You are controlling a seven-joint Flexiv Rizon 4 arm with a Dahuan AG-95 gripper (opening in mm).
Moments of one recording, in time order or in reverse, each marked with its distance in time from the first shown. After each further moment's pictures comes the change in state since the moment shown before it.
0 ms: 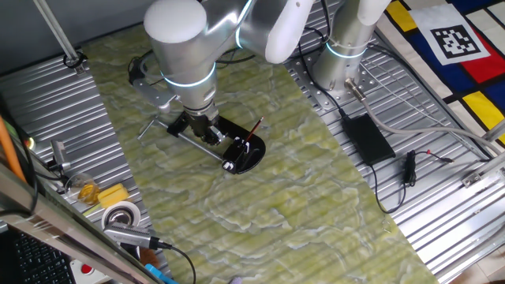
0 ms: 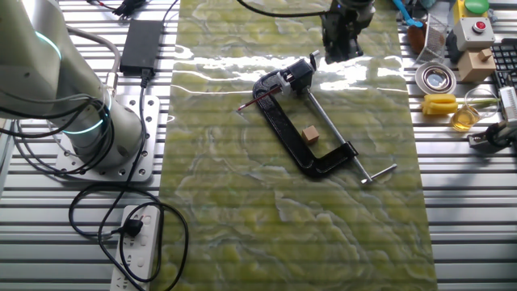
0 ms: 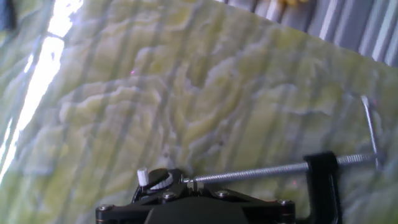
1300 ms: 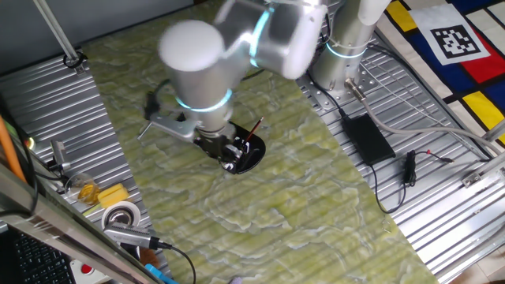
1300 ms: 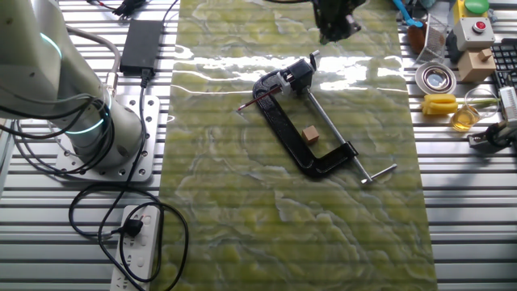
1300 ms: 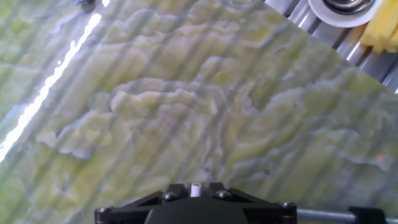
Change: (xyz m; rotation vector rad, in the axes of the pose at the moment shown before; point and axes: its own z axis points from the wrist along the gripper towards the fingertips) arm -0.014 0.059 0.020 -0.004 -0.022 -0.173
